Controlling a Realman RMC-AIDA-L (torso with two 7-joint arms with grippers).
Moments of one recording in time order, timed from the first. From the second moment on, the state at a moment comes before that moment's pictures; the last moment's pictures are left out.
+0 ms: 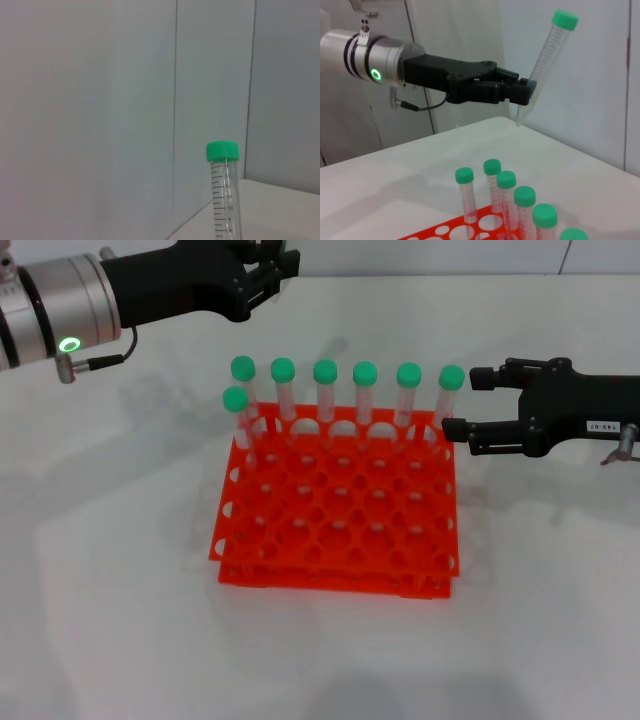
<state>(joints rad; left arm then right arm) -0.64 -2.08 0.89 0.76 1.71 1.25 -1.40 0.42 2.02 -1.19 -1.00 -1.69 -1.31 1.60</state>
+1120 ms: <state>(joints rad) -0.64 -2.08 0.92 0.69 1.66 1.26 -1.33 0.42 2.02 -1.20 -1.00 -1.67 -1.31 1.60</state>
